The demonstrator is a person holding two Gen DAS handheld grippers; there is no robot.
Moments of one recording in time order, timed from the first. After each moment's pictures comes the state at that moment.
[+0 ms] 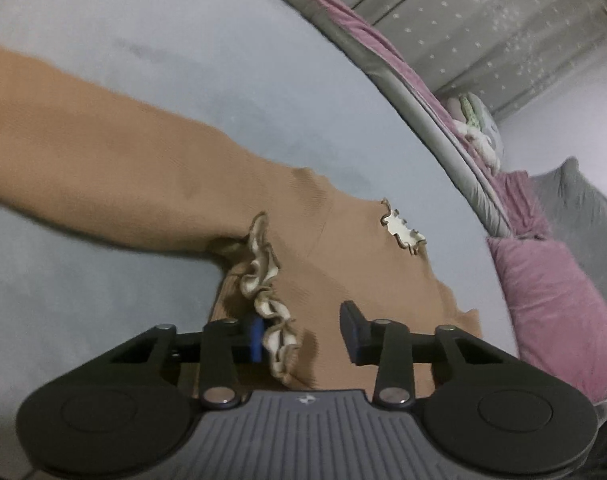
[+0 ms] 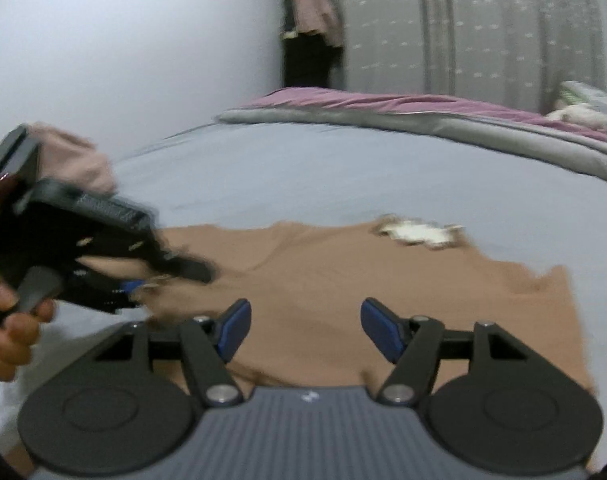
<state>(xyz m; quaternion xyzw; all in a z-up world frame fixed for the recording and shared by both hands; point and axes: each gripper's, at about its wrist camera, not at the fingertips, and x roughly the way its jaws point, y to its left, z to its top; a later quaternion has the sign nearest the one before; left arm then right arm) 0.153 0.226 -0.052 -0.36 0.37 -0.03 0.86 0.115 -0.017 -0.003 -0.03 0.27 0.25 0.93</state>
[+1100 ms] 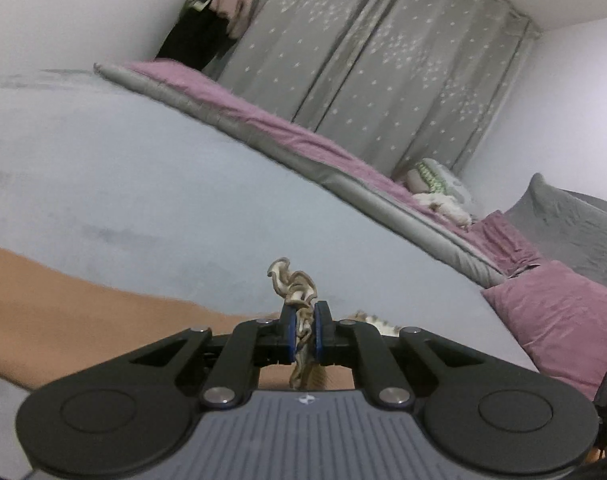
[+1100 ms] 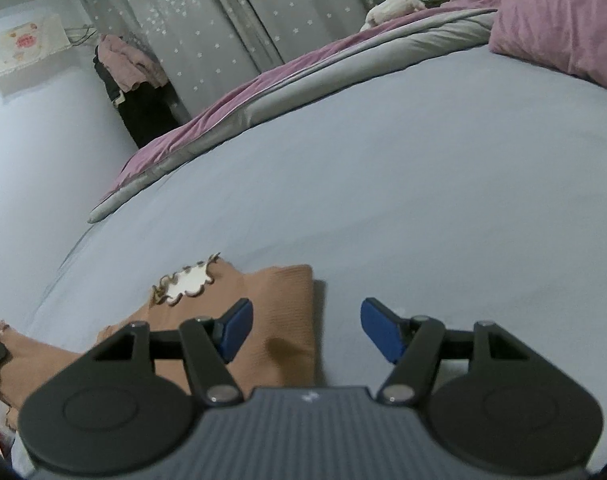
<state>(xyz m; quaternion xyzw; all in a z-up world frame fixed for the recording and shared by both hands) 0.135 0.246 -0.008 -0.25 0.21 -0.02 0.94 0.248 -0.218 -0.041 0.21 0.34 0.11 0.91</state>
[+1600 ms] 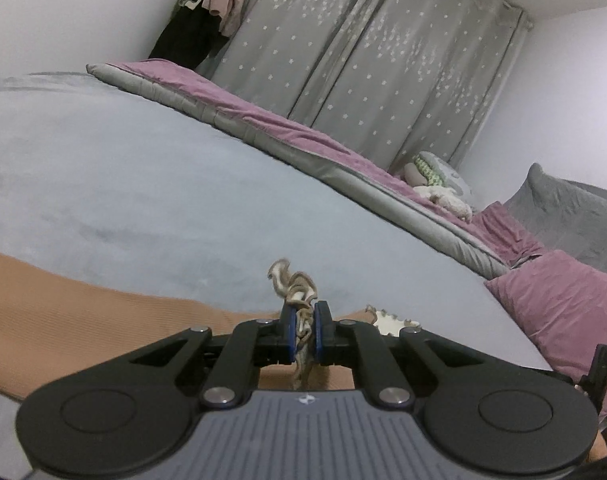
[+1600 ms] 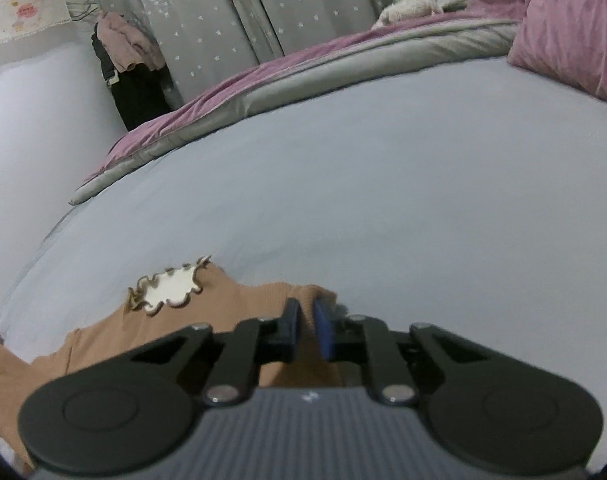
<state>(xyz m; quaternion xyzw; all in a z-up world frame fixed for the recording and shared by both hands) 0.144 0.247 -0.018 -0.24 0.20 -0.03 0.95 0.271 -0.172 -0.051 0.16 0.33 0.08 0.93</state>
